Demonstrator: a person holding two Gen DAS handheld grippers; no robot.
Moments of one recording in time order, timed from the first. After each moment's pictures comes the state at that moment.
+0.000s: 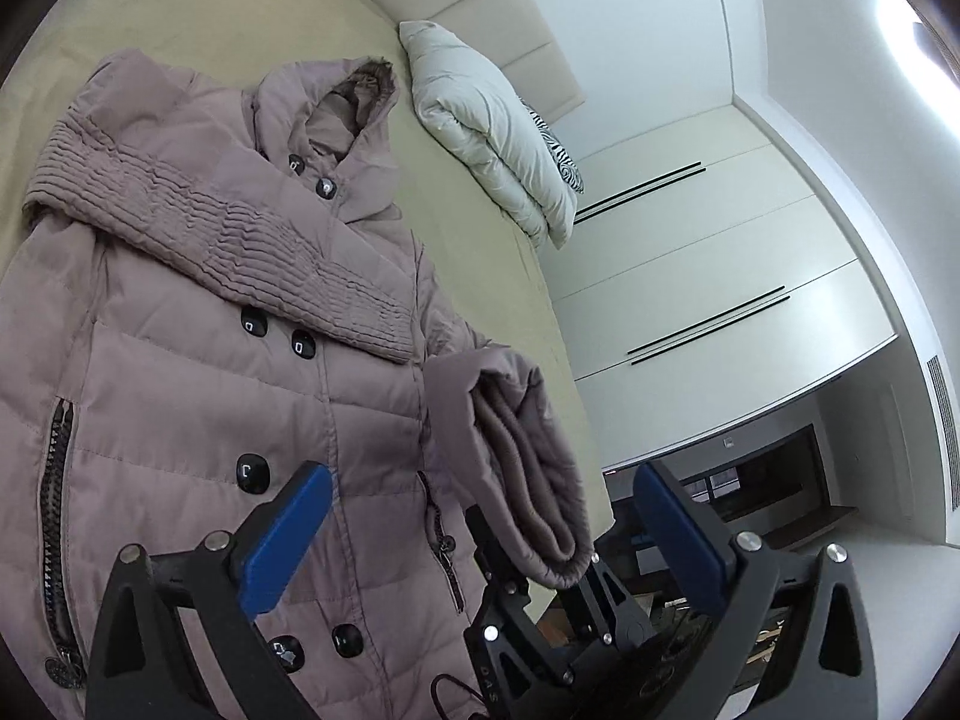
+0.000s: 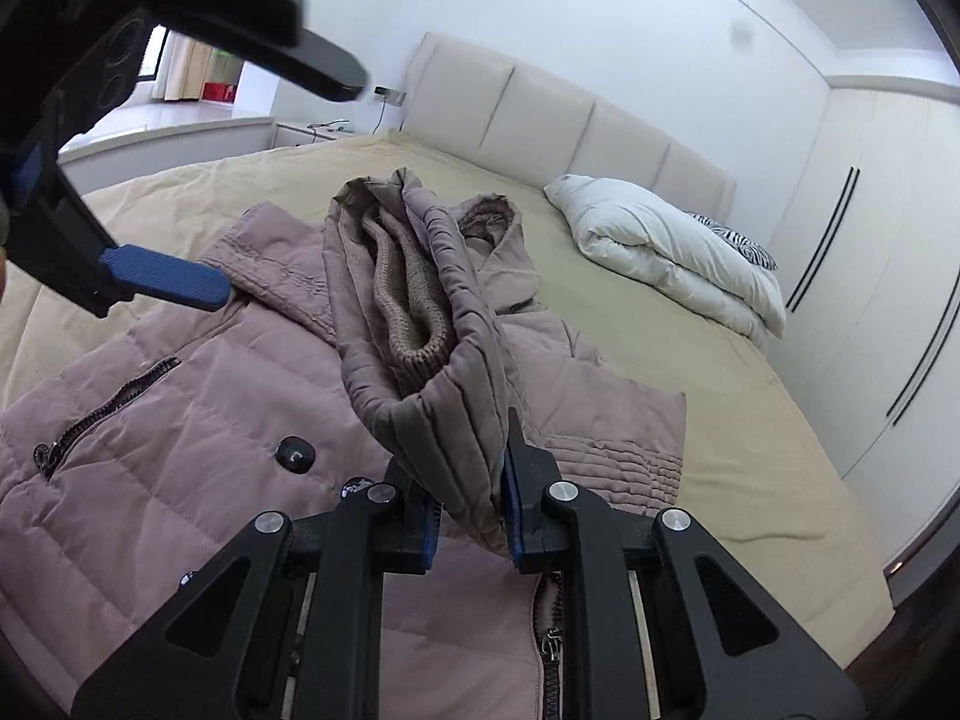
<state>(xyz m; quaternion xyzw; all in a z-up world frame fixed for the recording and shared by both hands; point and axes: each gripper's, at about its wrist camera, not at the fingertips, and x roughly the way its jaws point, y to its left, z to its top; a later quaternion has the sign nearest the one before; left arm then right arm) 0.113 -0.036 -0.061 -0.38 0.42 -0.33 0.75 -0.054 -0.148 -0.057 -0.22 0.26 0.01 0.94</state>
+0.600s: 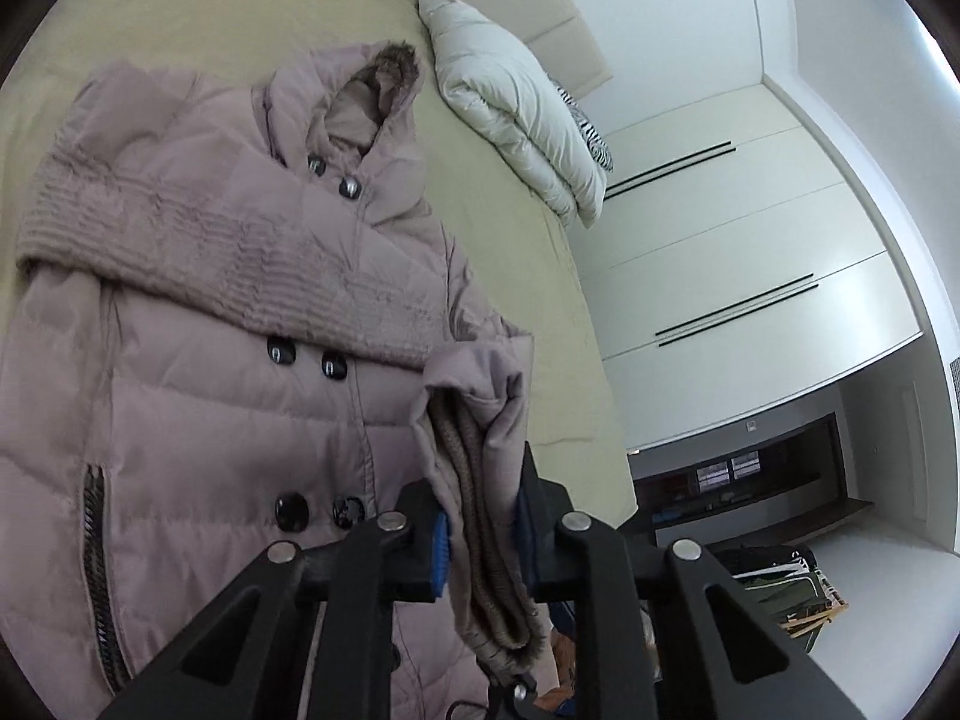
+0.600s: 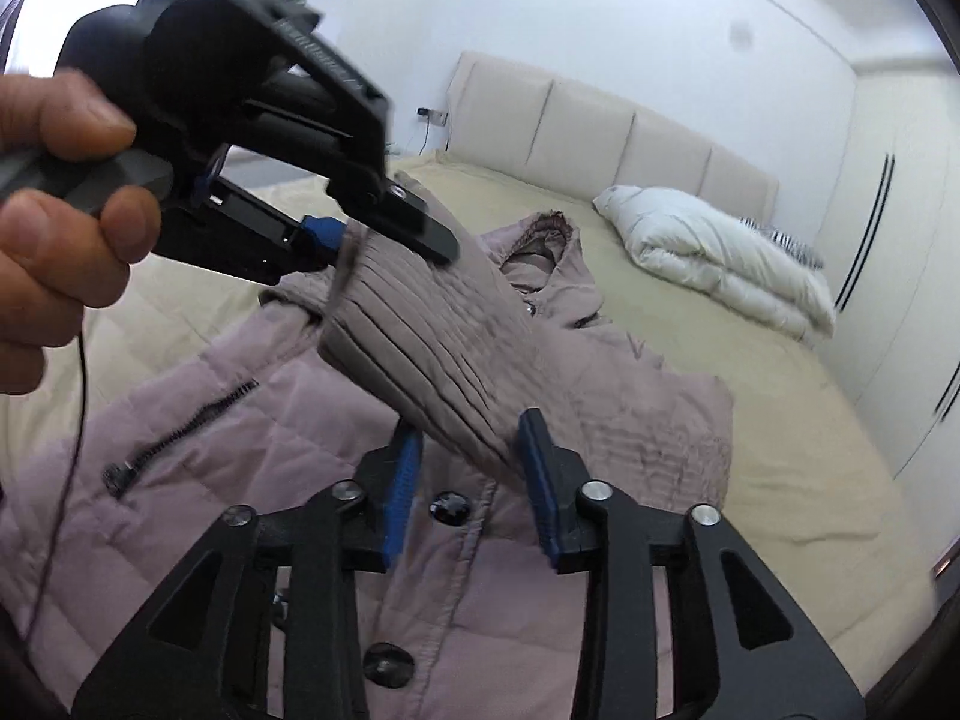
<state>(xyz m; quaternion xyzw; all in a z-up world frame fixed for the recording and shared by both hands) 0.154 -0.017 -0.052 -0.36 0.45 -0.31 0.75 -0.048 -0.157 -0.056 -0.13 0.26 0.09 0.95</state>
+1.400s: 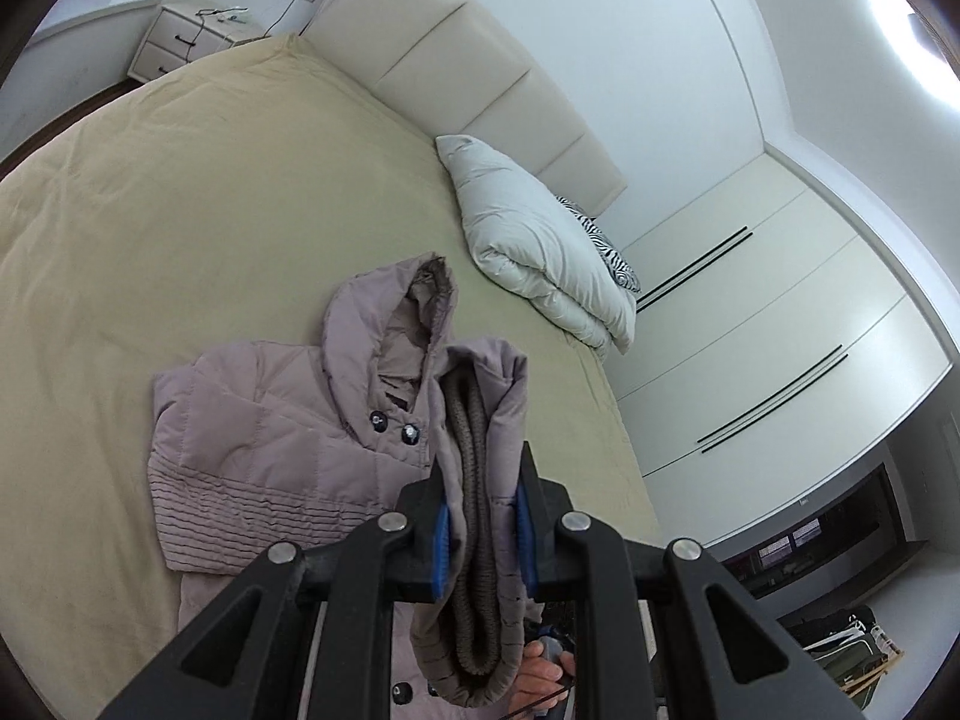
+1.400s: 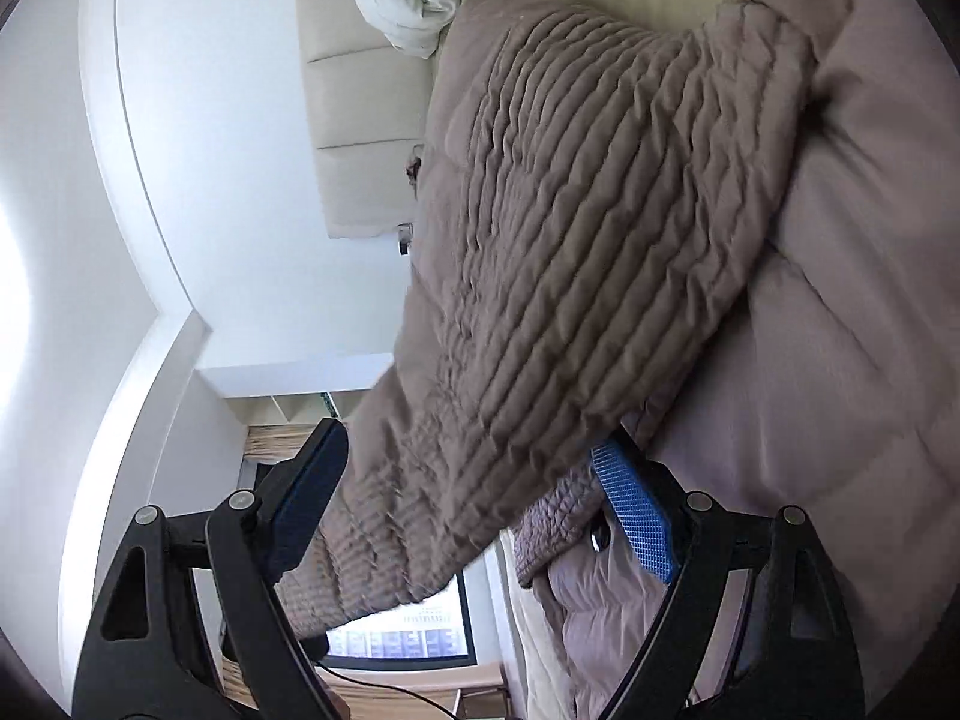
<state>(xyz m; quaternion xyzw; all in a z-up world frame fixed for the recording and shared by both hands) 0.242 0.091 0.035 -0.34 0.37 -0.23 0.83 0.170 -0.374 -0.203 0.67 0.29 0.19 0.65</state>
